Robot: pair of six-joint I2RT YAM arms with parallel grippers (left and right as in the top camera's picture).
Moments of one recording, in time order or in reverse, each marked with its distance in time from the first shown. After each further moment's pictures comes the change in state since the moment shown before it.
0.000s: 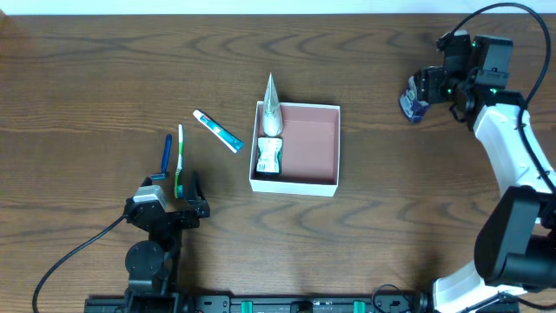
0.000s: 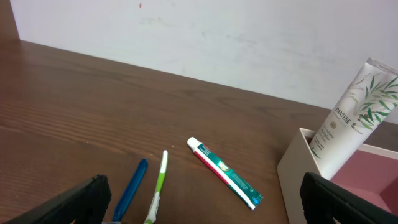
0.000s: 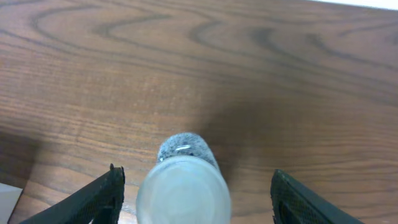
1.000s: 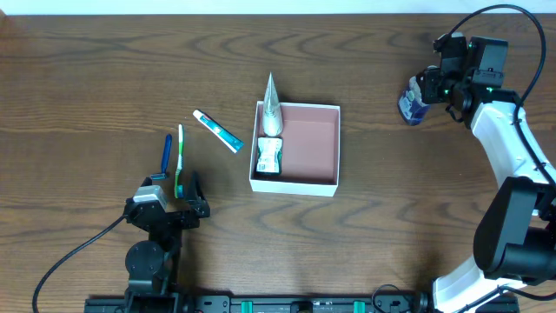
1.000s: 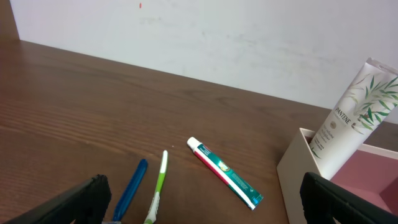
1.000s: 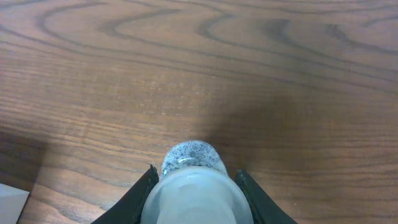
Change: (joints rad) left arm 0.000 0.000 0.000 0.000 0.000 0.000; right arm 0.001 0.031 0.005 0.013 -0.030 0.032
